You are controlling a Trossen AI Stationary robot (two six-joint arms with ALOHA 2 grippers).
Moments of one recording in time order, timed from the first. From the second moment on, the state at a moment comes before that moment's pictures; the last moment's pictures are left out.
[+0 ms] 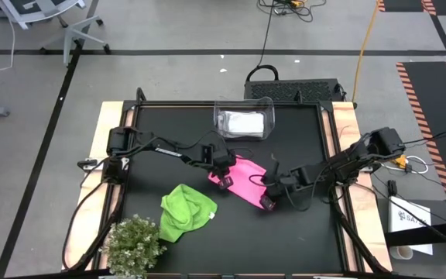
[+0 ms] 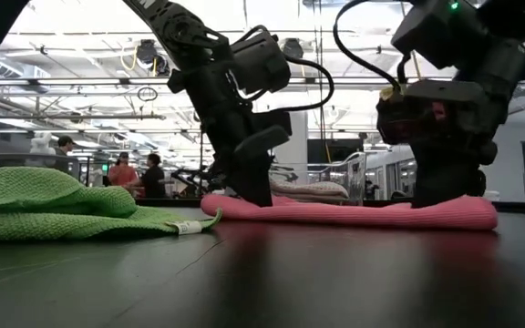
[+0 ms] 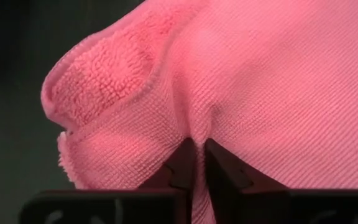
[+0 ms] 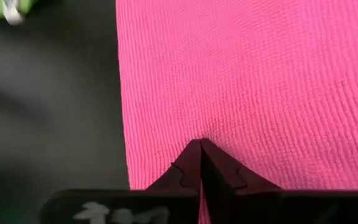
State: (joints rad) left arm 0.05 2.04 1.24 -0.35 -0.04 -0.31; right arm 0.26 1.52 0.53 -0.10 0.03 0.97
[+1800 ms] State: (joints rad) left arm -0.06 1.97 1.24 -0.25 -0.08 -0.41; right arm 0.17 1.29 0.48 -0.02 0.15 0.66
